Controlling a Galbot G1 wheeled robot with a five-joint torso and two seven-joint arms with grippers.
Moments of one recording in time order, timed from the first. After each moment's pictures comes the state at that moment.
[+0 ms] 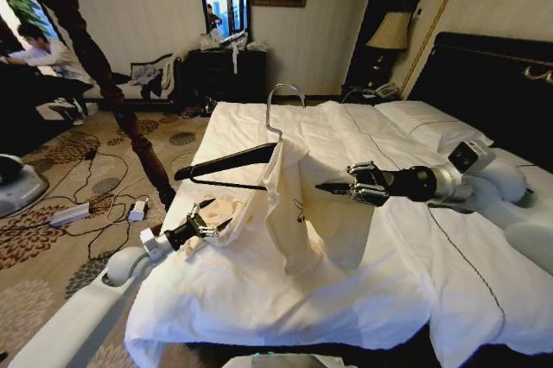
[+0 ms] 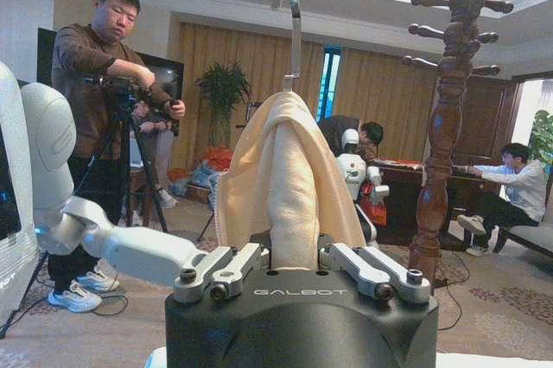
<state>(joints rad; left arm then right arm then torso) 1.20 -0.82 -0.42 -1.74 -0.61 -0.19 0.63 -0.70 0.20 0.24 2.03 1.32 -0.03 -1.00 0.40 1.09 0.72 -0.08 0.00</state>
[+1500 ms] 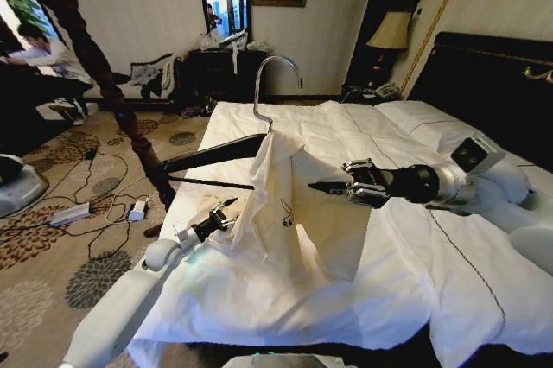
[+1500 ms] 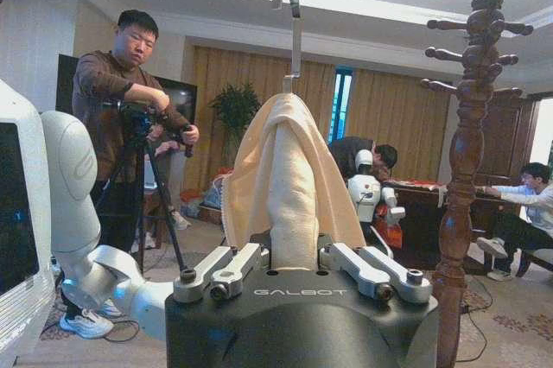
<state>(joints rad) 1.00 -0.94 -0.21 -1.61 -0.54 -0.18 0.59 -0.67 0.19 0.22 2.10 1.38 -0.03 -0.96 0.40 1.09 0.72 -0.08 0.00</state>
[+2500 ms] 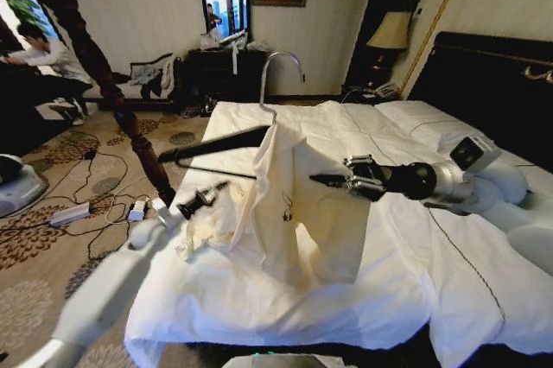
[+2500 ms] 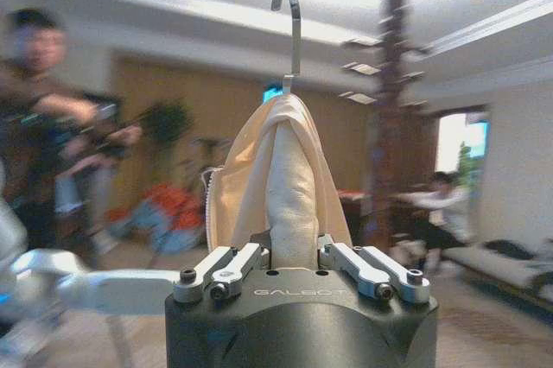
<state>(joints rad) 0.80 -0.81 -0.30 -1.60 -1.01 -0.07 0.58 -0.69 0.23 0.21 2.09 1.39 0.01 -0.74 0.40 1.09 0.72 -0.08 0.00</state>
